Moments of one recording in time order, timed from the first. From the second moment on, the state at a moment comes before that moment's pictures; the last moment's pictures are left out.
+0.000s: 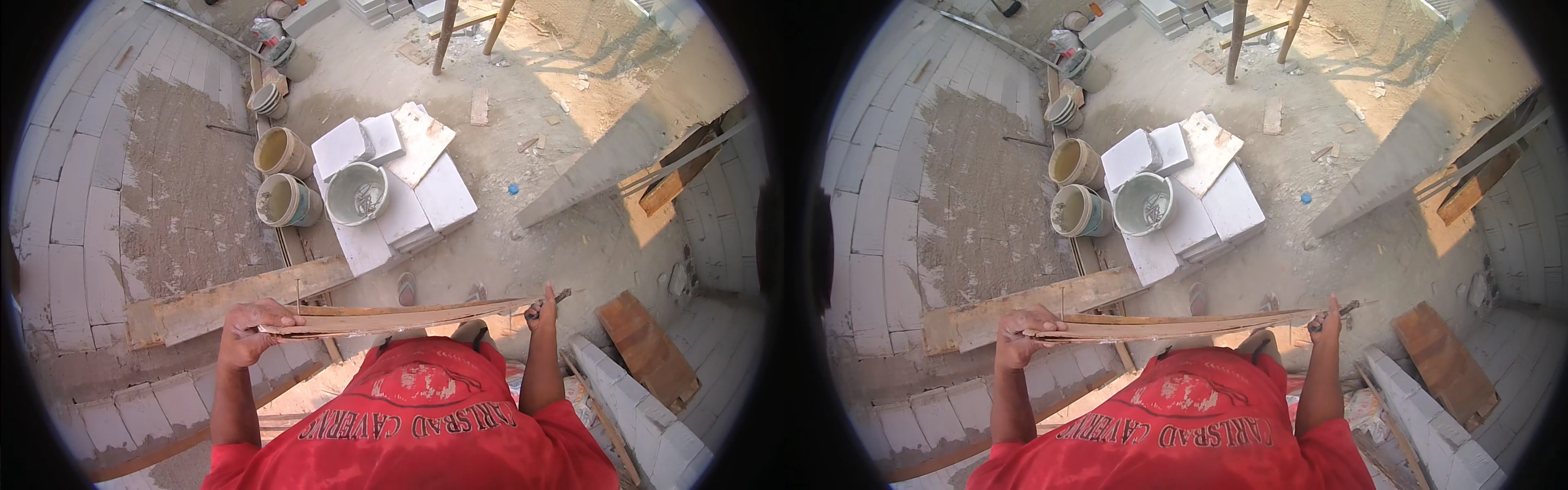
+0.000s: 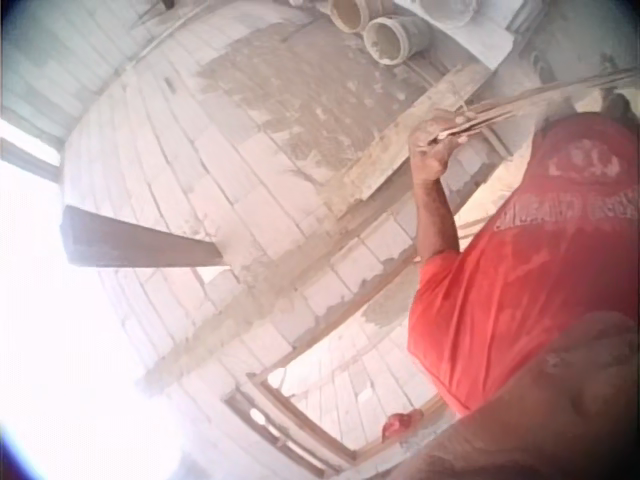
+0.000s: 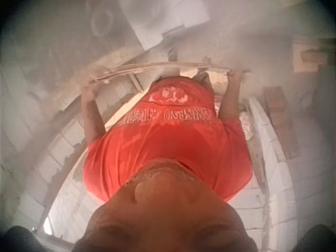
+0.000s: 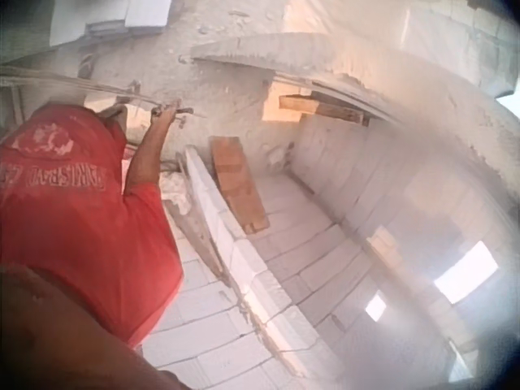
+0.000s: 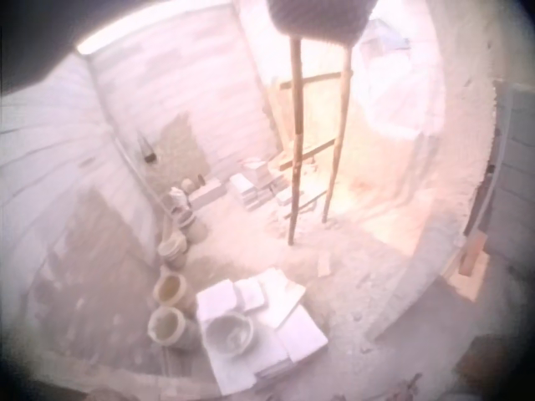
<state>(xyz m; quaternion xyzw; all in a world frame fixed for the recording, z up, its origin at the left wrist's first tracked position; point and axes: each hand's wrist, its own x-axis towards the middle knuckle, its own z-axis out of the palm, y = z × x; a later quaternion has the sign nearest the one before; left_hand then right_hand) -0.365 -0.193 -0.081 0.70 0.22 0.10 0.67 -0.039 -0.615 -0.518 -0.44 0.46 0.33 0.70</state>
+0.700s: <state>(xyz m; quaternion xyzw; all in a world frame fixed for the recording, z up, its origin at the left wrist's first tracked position) -0.523 0.050 -0.436 0.82 0.19 -0.08 0.54 -0.084 -0.464 -0.342 -0.69 0.32 -0.02 0.65</state>
